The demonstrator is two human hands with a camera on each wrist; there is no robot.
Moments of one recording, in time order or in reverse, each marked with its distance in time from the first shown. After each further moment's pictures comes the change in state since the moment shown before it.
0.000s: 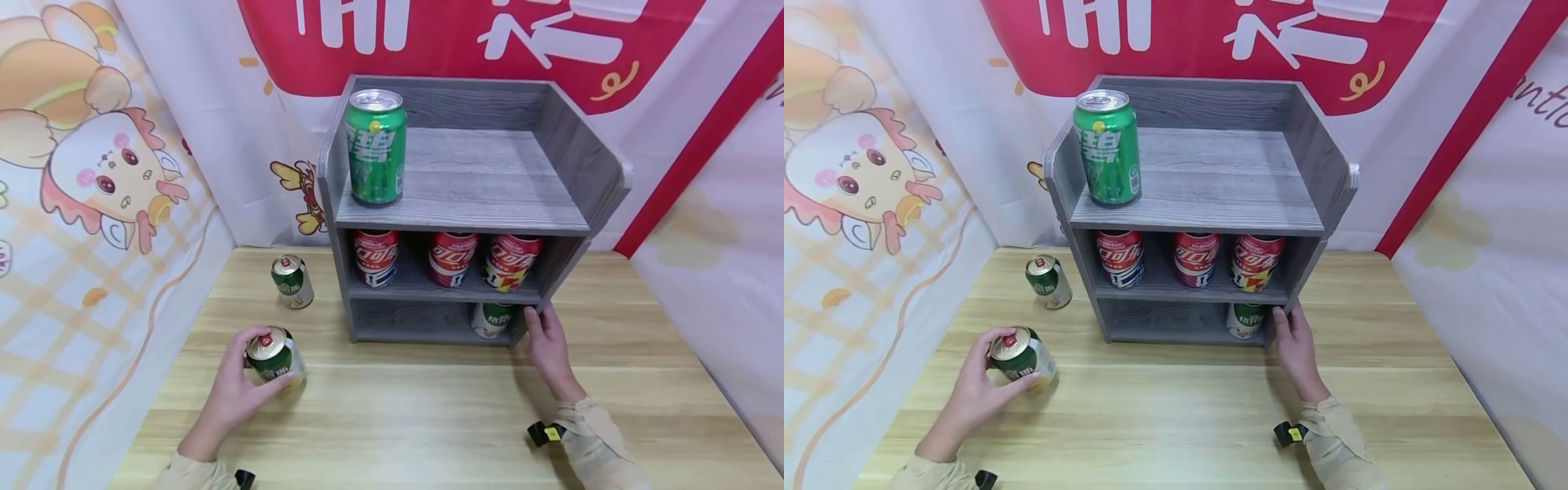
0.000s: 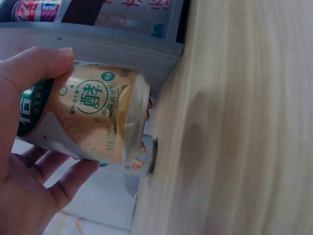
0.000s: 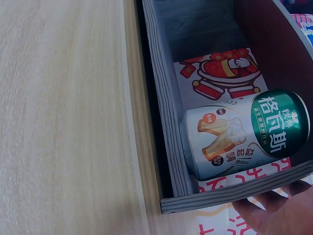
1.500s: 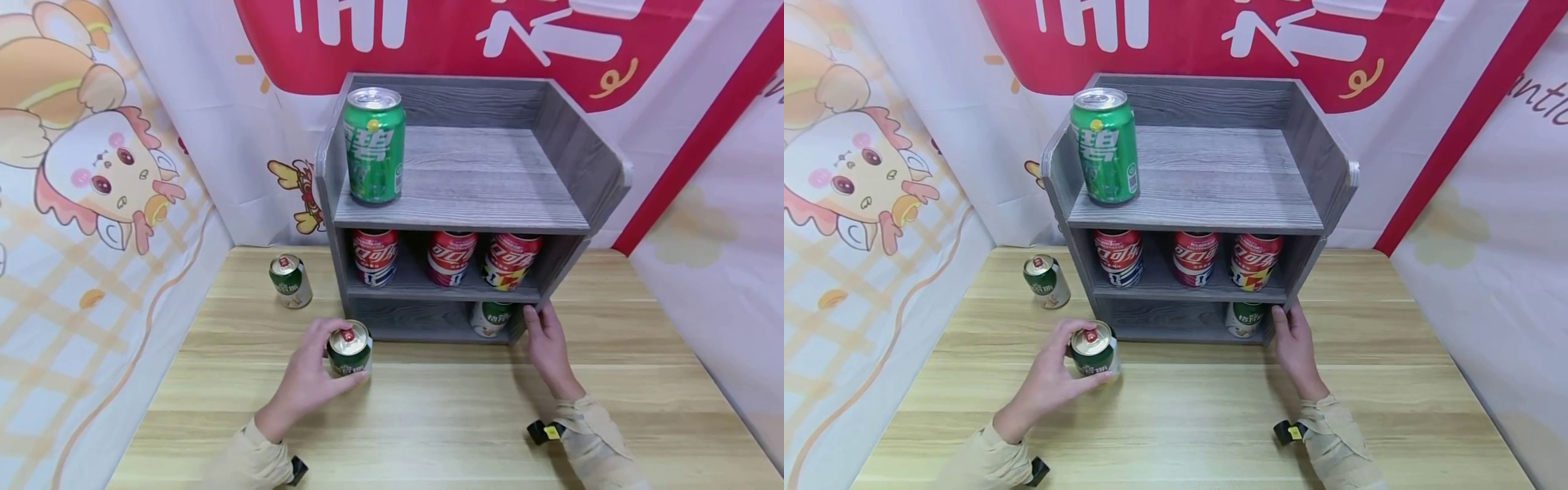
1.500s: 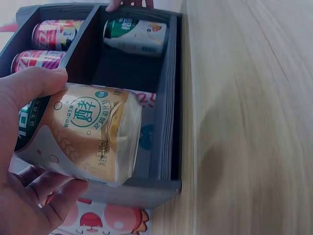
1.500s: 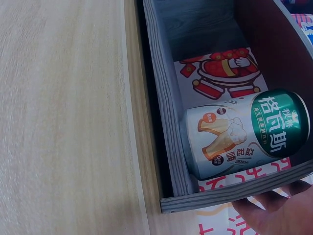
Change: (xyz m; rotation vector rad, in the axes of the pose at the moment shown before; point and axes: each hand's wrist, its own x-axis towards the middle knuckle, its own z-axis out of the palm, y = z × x) left_hand 0.026 0.072 0.070 -0.089 -0.143 0.136; right_hand 0.001 -0.001 0.002 -0.018 -0.006 0.011
